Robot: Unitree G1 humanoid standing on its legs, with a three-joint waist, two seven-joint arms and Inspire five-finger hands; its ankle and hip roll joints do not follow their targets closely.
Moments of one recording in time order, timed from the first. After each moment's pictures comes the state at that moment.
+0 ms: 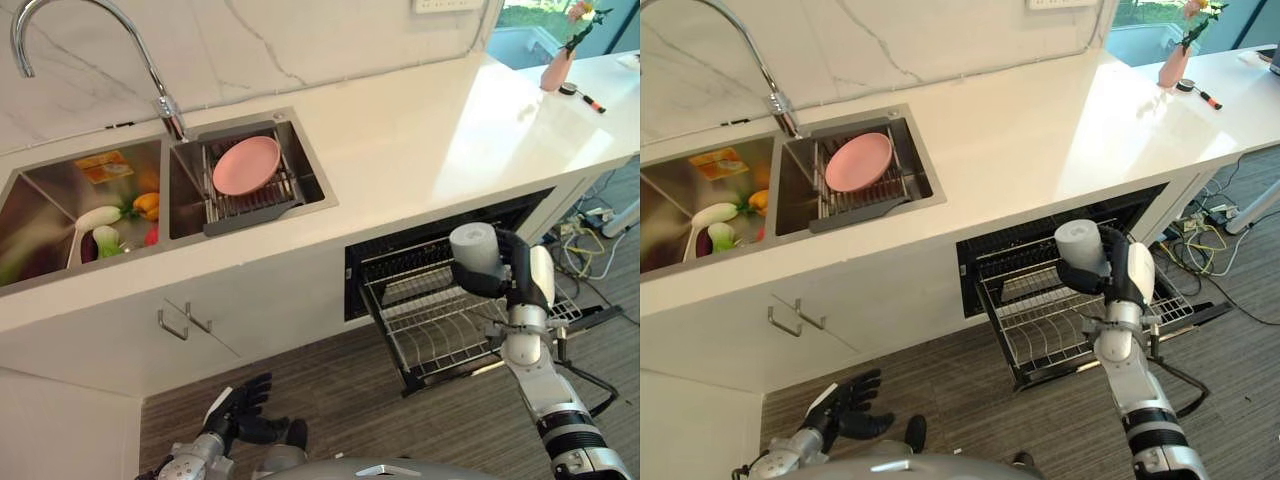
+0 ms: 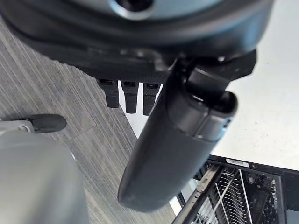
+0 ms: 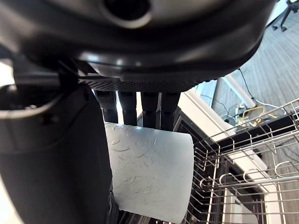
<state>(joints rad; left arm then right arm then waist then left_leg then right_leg) 0.34 0.44 -0.30 0.49 -0.27 -0.13 -0.06 -0.08 -0.47 0.05 0.38 -0.18 -0.10 -0.43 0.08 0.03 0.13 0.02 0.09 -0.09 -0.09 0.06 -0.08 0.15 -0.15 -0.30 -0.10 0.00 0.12</state>
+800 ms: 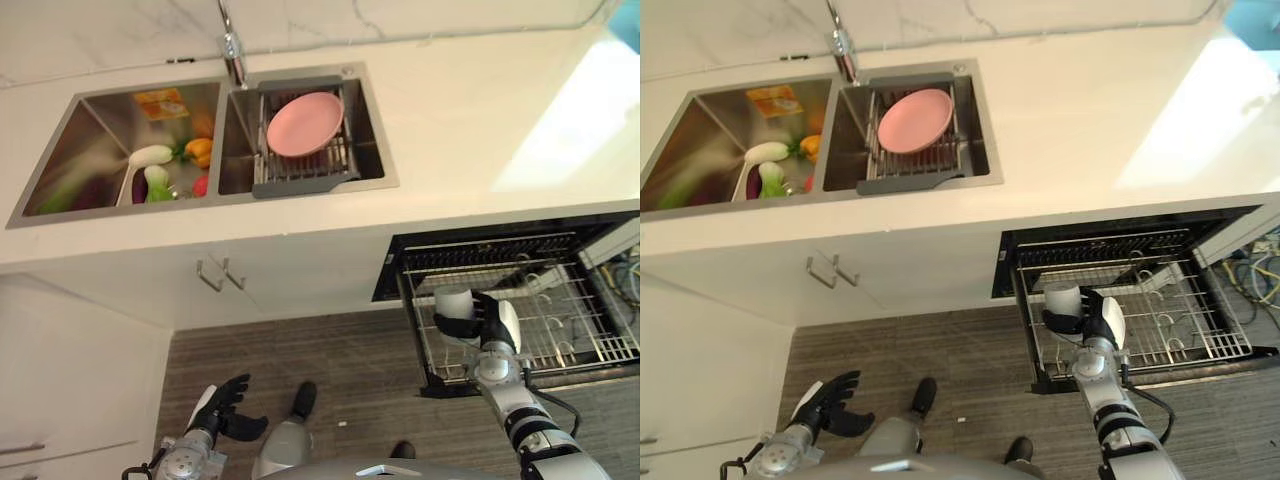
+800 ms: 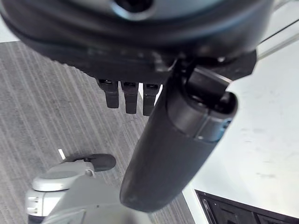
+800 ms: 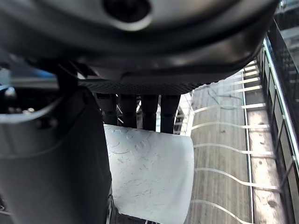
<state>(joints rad) 0.24 0.41 -0.26 0.69 -0.11 -0.15 0.07 -0.23 -0.32 0.11 0.93 -0.03 -0.07 -0.43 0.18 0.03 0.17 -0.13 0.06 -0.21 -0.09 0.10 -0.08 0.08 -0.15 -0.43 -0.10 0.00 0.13</state>
